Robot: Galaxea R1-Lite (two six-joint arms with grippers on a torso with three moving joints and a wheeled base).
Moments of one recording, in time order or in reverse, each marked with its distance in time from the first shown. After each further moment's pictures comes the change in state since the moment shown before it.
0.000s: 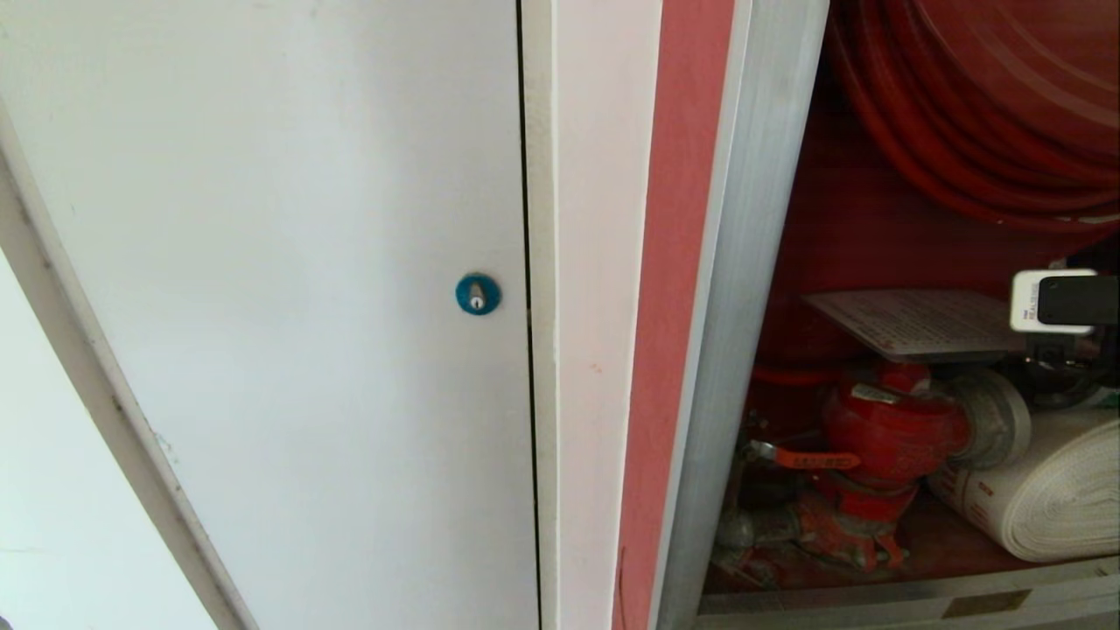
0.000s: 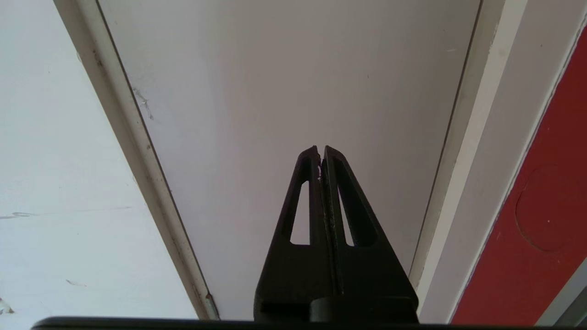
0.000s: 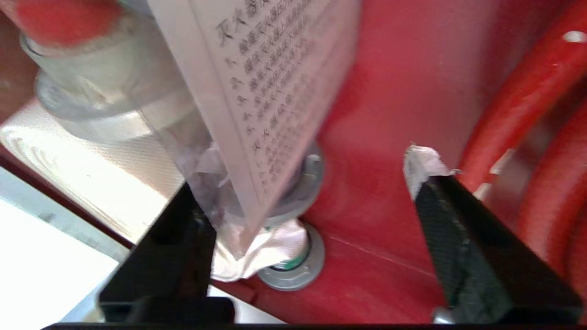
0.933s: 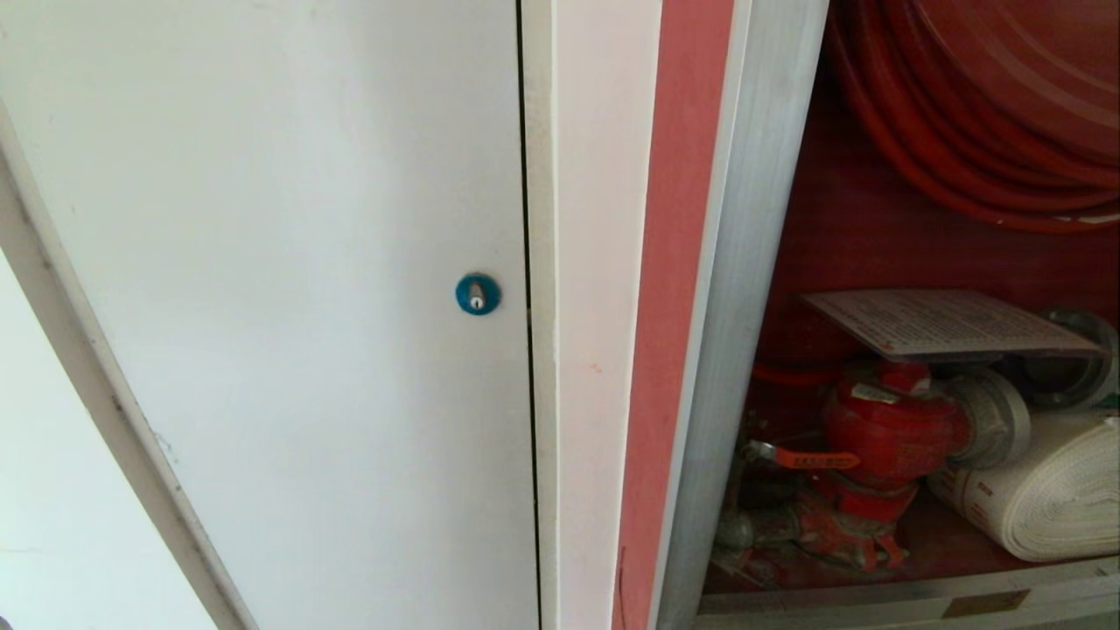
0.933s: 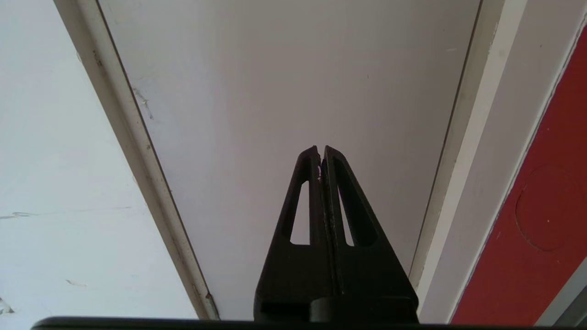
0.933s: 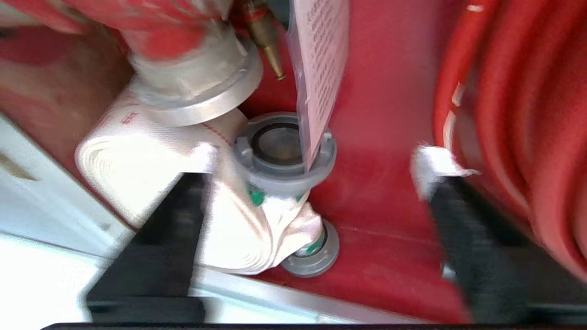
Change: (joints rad) left arm 0.000 0.000 0.000 0.000 0.000 0.000; right arm 0.001 -0.377 0.276 -0.044 0.115 0.081
